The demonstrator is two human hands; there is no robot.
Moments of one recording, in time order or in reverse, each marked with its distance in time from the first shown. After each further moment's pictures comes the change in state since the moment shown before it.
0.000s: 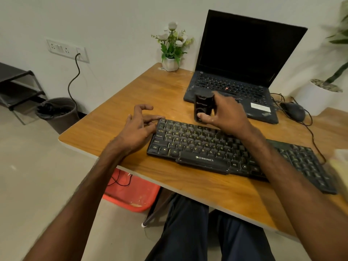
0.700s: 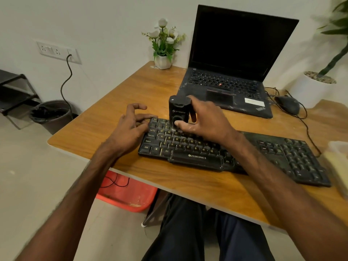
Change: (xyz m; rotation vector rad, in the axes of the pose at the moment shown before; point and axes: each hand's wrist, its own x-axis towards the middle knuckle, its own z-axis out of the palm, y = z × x) left_hand -0.005 0.012 0.000 -0.074 -0.129 -0.039; right_hand -0.015 -0.025 0.015 0.107 0.032 -0.238
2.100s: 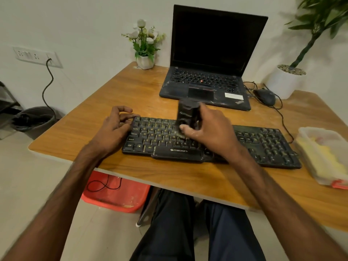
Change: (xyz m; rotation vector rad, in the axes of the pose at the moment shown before) left_hand -0.008 0.011 0.010 0.033 0.045 0.025; right_hand -0.064 -0.009 -0.030 -0.004 0.035 0.307
